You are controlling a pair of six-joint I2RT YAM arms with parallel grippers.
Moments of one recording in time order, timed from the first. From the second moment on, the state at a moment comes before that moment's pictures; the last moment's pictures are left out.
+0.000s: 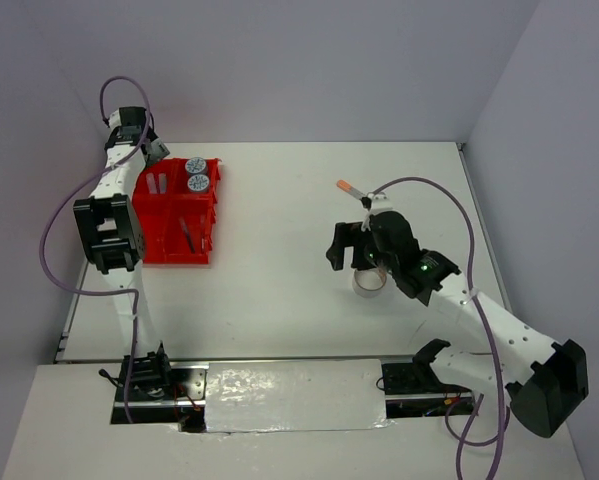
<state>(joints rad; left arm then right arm) 0.17 2.26 2.04 -0.56 -0.30 -0.50 0.61 0.99 0.79 -0.38 0.08 0.43</state>
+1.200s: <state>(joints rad) -0.15 1.37 1.31 -0.51 -0.06 -0.63 0.21 2.46 2.17 -0.85 -0.07 -0.26</state>
